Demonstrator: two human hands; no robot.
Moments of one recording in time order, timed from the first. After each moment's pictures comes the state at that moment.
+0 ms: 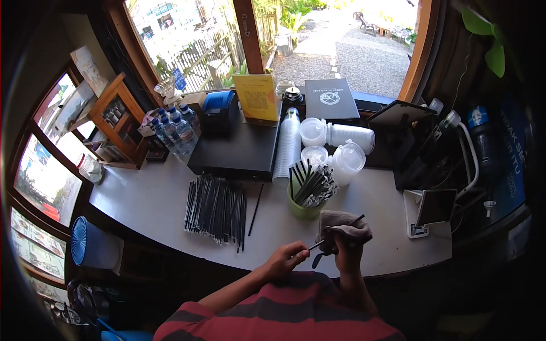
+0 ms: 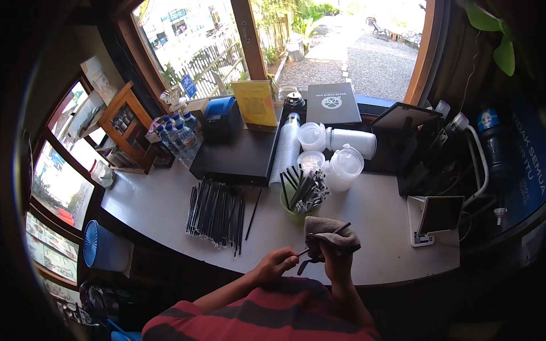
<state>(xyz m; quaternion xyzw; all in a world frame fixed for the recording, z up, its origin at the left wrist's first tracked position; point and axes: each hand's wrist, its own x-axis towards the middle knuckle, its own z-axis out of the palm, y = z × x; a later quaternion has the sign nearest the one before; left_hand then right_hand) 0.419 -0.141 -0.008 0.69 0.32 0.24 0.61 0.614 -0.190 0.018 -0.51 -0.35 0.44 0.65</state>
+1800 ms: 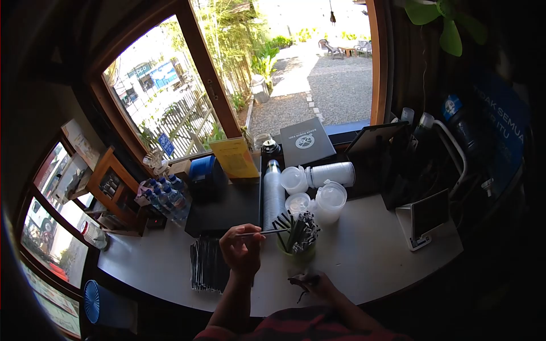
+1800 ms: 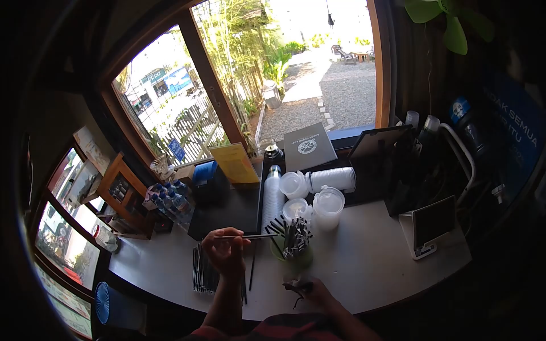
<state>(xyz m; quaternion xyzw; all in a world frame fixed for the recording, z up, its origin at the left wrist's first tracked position) 0.439 -0.023 0.103 0.69 0.15 0.67 0.22 0.595 -0.150 -0.083 -0.46 -0.43 0.59 0.50</state>
